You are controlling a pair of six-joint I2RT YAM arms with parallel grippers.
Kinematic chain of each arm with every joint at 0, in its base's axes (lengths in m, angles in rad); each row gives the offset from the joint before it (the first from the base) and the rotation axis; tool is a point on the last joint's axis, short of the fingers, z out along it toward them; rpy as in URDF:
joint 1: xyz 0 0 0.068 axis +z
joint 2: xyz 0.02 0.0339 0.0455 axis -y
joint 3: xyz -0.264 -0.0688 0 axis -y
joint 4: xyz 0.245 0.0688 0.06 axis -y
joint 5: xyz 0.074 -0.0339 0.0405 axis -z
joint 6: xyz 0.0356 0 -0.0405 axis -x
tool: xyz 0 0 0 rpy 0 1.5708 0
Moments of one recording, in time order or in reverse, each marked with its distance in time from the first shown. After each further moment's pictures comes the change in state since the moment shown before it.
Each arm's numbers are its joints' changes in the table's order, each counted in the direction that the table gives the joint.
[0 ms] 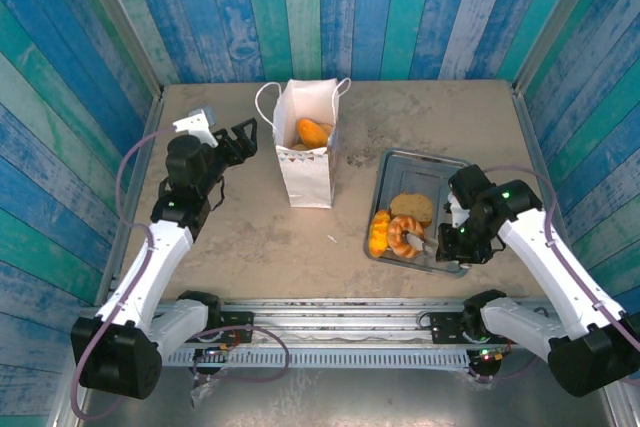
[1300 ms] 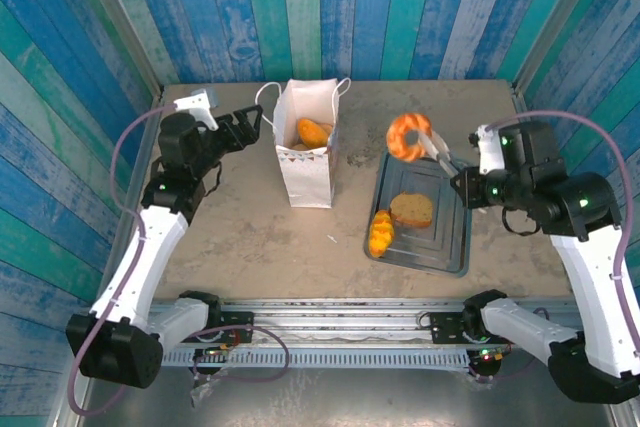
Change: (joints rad) left arm -0.009 -0.070 0.217 -0.190 0.115 -0.021; right arm -0.011 0.014 0.572 0.107 0.126 0.212
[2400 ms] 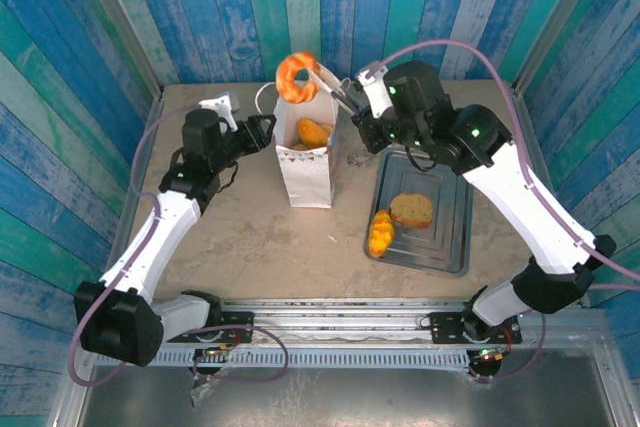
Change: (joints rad) left arm -0.060 -0.112 -0.005 0.017 0.023 0.057; right arm 0.445 -0.503 0.393 0.332 0.226 0.132
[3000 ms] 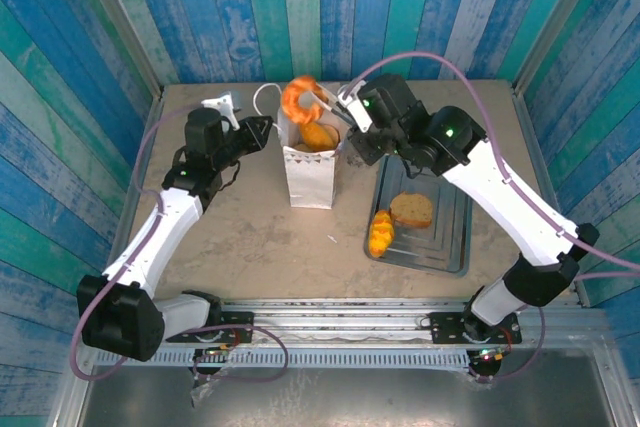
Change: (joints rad) left arm -0.002 -0.023 -0.002 0.028 0.012 0.019; right arm 0.063 -0.053 0.003 -0.098 0.149 0.135
